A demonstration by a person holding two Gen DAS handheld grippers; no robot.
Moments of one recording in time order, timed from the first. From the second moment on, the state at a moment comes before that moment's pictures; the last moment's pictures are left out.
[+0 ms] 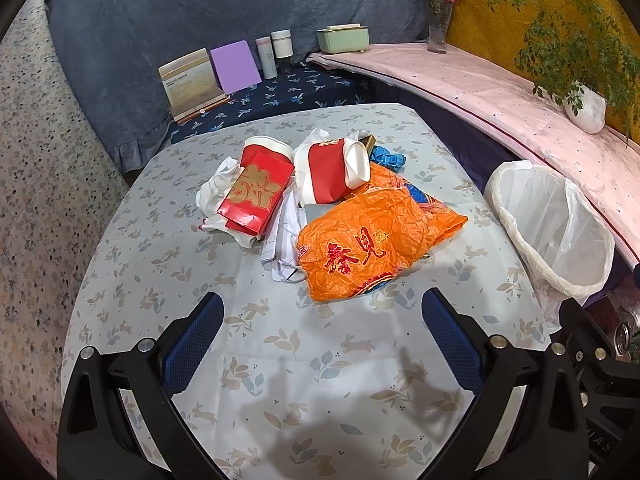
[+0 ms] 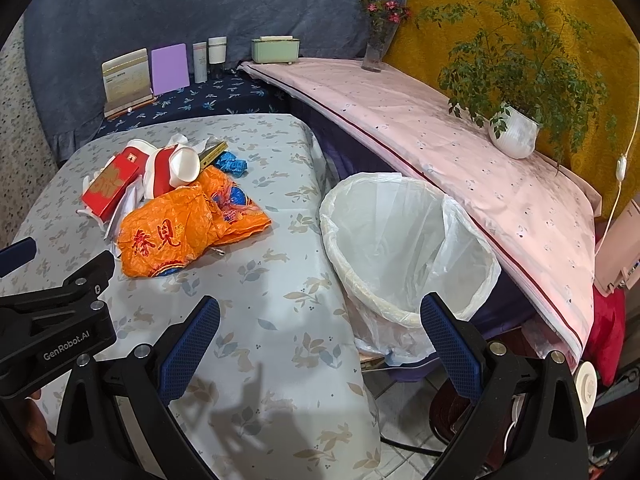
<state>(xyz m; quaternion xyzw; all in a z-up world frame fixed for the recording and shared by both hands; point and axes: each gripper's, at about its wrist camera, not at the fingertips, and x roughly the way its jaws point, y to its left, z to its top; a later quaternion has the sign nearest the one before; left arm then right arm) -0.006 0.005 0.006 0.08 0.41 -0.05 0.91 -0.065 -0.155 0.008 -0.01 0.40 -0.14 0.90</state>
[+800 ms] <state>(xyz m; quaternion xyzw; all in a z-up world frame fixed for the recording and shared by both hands) 0.058 0.067 -0.017 0.04 0.42 -0.03 0.91 -0.024 -0.133 -0.003 0.00 0.39 -0.12 0.91</state>
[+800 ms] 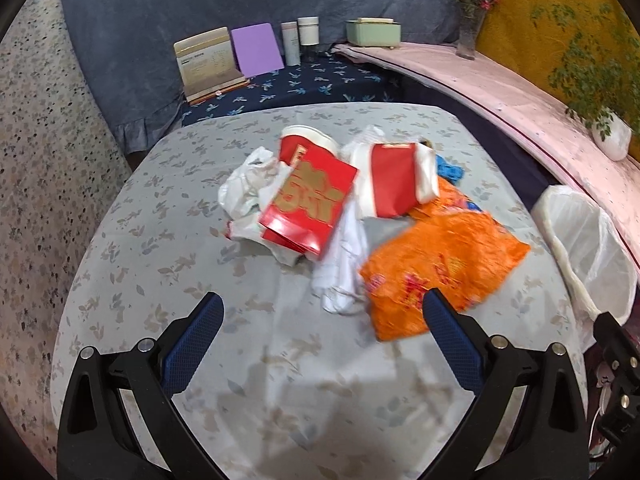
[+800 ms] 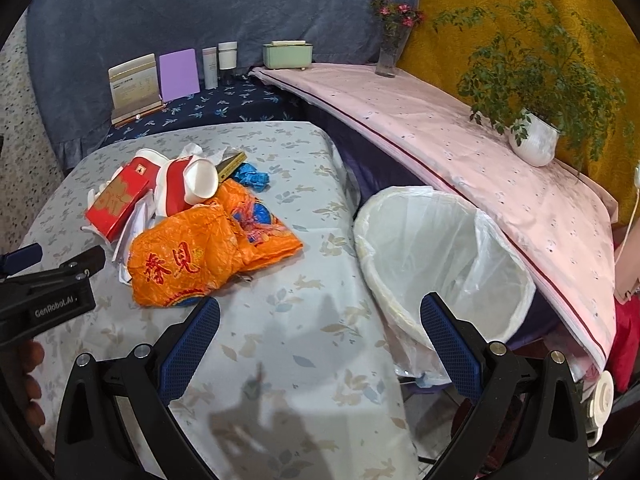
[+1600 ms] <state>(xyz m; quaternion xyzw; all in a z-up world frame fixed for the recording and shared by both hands) 0.148 0.094 -0.041 0.02 0.44 -0.10 0.89 0.089 -0.082 -0.037 -0.02 0.41 -0.04 0.91</state>
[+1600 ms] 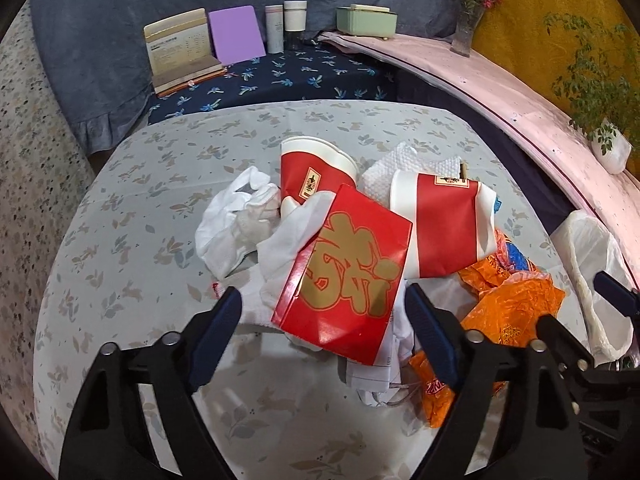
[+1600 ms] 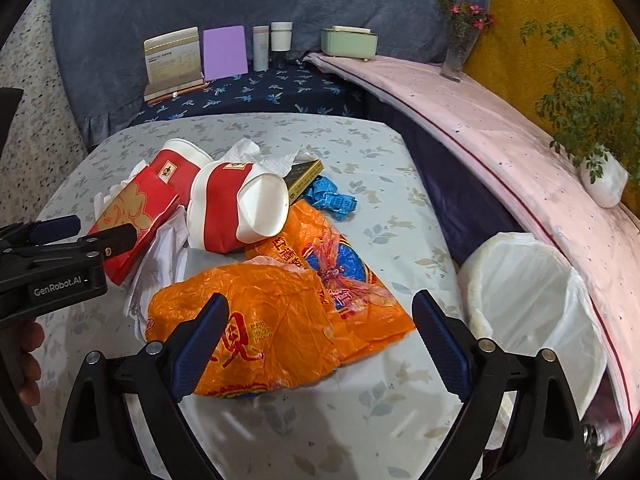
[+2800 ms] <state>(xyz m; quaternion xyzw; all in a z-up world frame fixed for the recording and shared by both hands) 0.061 0.050 0.019 0.02 0.40 -0.20 0.89 0.018 -0.128 0.026 0.03 0.35 -0.06 0.93</state>
